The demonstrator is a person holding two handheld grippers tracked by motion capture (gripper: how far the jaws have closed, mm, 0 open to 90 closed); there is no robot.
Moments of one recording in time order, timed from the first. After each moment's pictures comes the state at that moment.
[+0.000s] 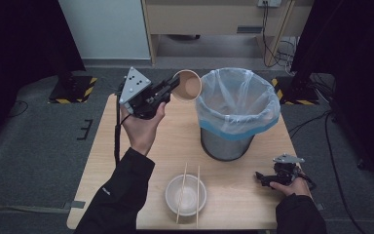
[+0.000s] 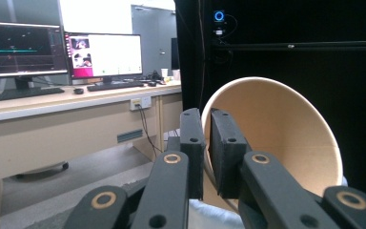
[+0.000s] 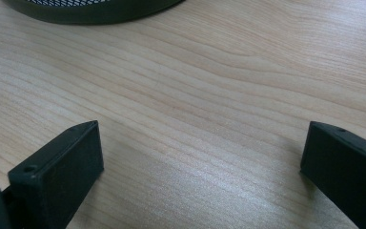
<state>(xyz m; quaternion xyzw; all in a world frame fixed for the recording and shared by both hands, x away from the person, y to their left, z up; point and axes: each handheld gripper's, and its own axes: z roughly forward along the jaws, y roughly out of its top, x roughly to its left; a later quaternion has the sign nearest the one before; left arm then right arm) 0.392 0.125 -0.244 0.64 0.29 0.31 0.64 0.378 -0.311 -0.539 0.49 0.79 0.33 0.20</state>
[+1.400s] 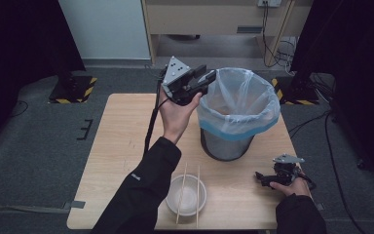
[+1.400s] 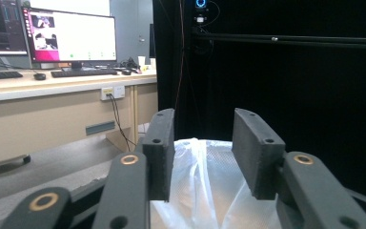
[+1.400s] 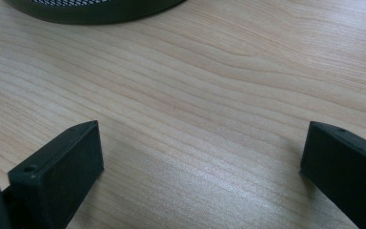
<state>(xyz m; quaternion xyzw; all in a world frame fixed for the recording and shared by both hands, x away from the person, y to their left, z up) 0.435 0.067 -0.255 0.66 0.29 0.26 0.65 0.378 -0.311 -0.539 0.49 0.79 0.33 0.20</state>
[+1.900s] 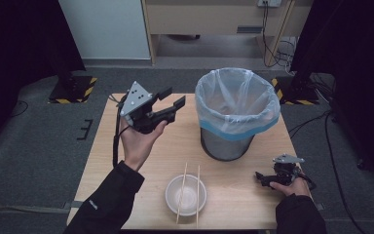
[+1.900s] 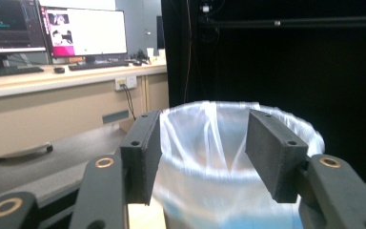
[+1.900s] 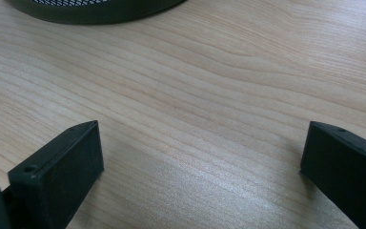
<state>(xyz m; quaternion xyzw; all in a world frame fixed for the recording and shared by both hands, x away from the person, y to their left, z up) 0.374 0.139 -0.280 0.68 0.29 0.27 0.62 0.377 -0.310 -0.539 0.49 0.79 0.33 0.19</state>
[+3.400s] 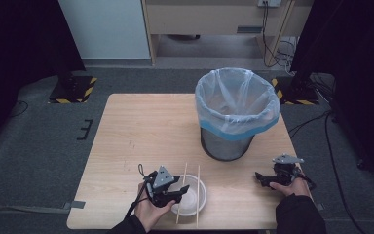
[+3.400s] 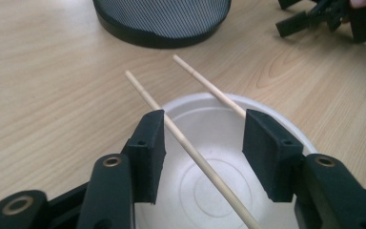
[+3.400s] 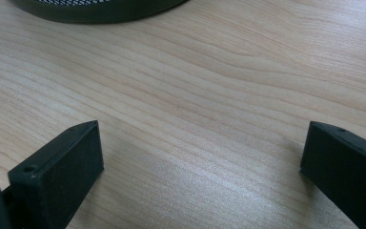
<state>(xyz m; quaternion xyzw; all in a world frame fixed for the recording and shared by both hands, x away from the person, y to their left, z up) 0.296 0.115 -0.479 0.82 0.36 0.12 0.44 0.377 -0.310 -0.539 0.48 0.79 0.33 0.20</state>
